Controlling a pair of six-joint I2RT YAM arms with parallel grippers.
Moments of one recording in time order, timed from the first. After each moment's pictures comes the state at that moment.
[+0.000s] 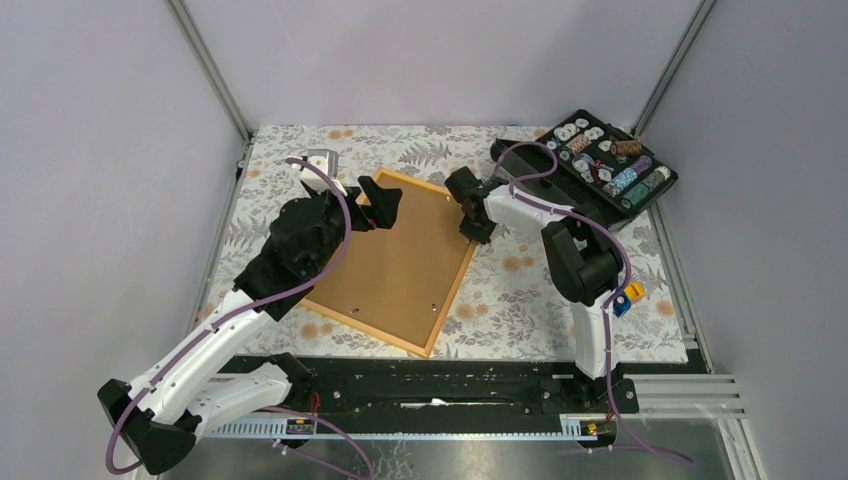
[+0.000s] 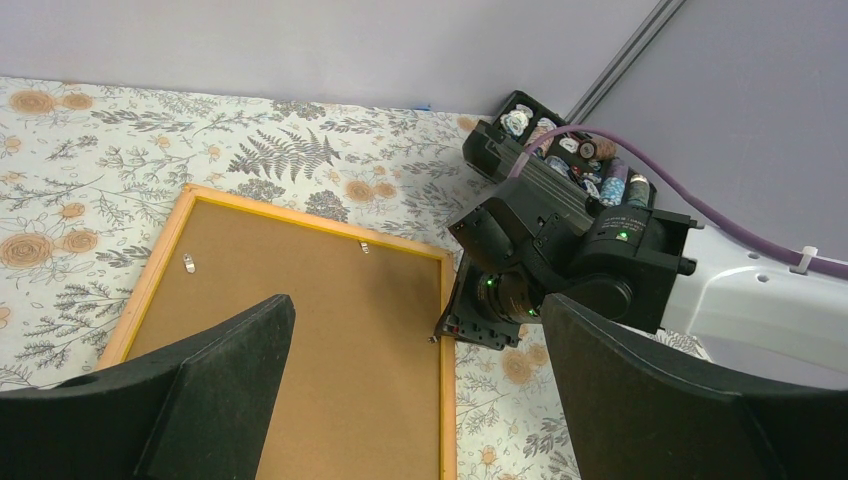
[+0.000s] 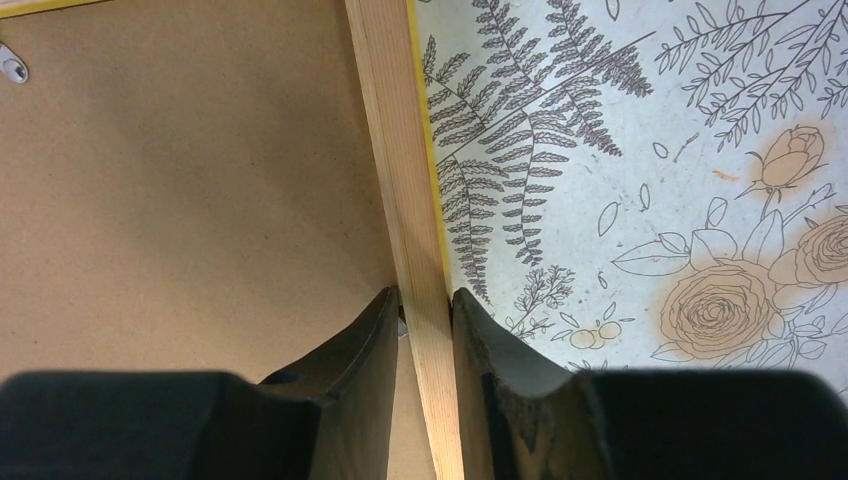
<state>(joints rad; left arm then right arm) -0.68 0.91 0.96 -0.11 -0.26 -0.42 0.59 2.08 1.52 -0.75 0.36 1.08</state>
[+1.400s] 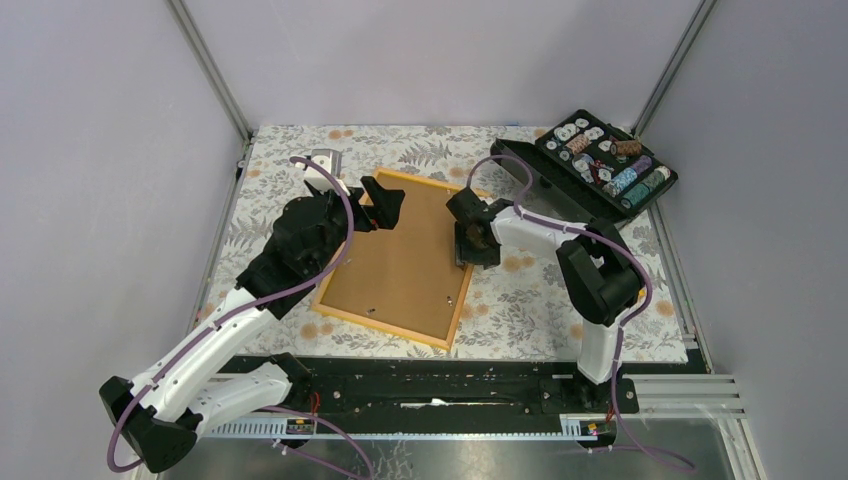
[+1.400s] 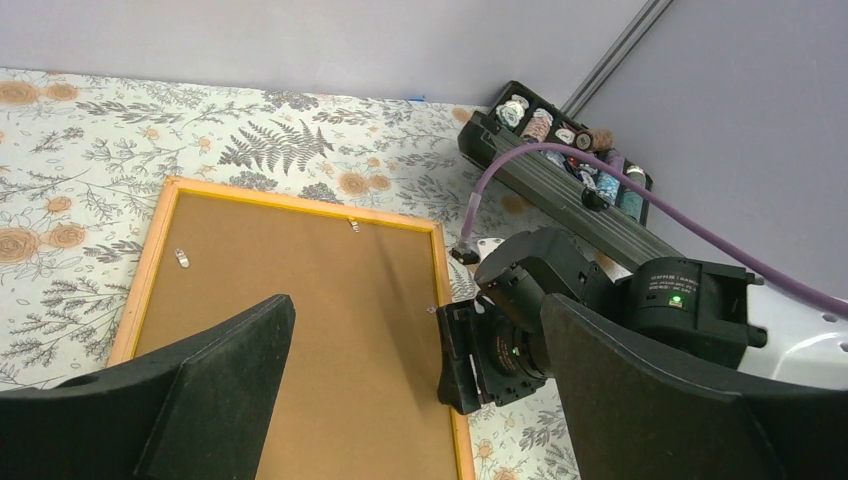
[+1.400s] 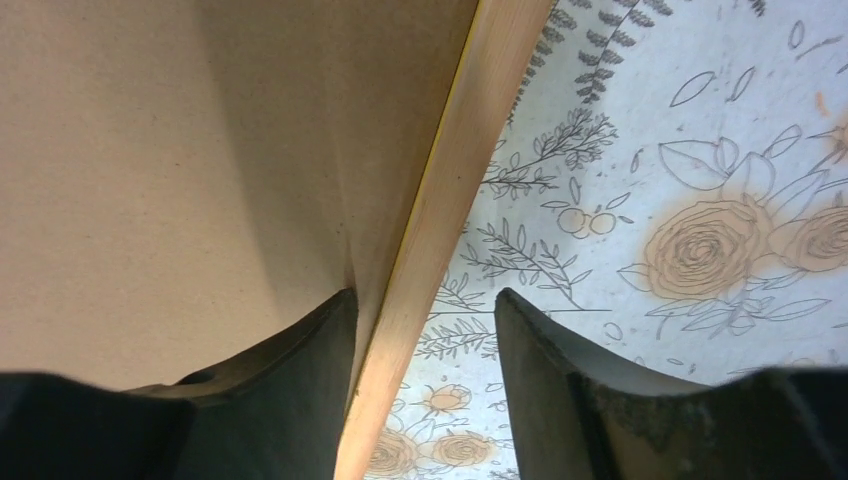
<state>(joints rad) -0.67 0.93 0.96 -0.11 -0.24 -0.43 0.65 1.90 1.28 -0.66 0.16 0.61</state>
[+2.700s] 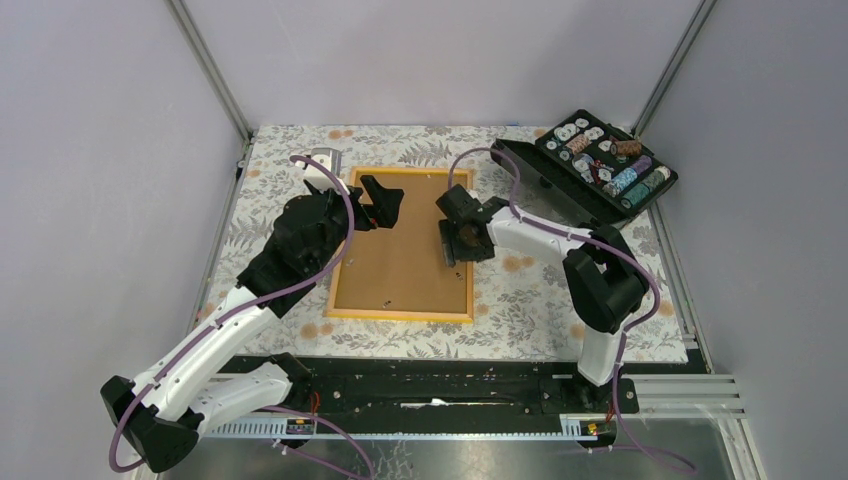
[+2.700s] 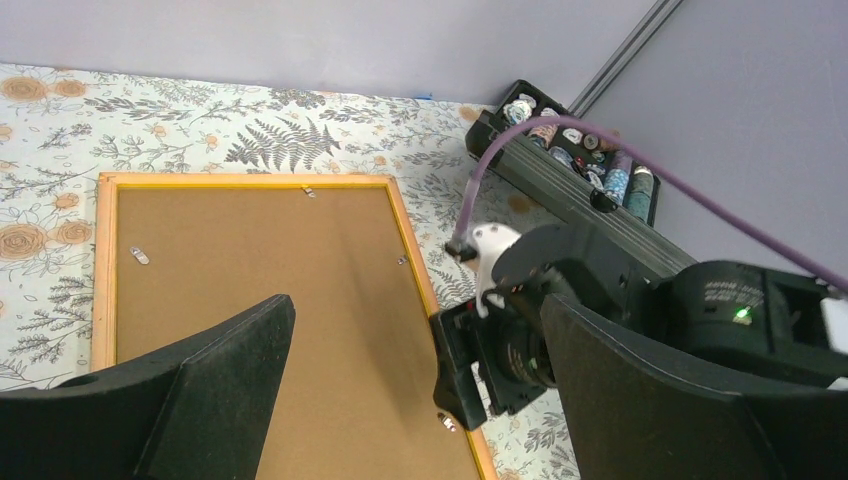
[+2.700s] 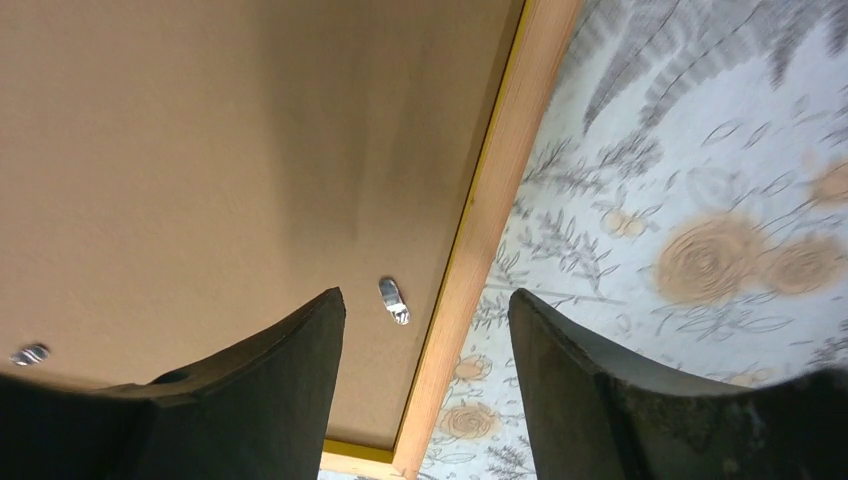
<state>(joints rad) -0.66 0.93 0.96 -0.11 -0.24 -0.43 0.71 1.86 1.36 -0.69 0.18 0.48</state>
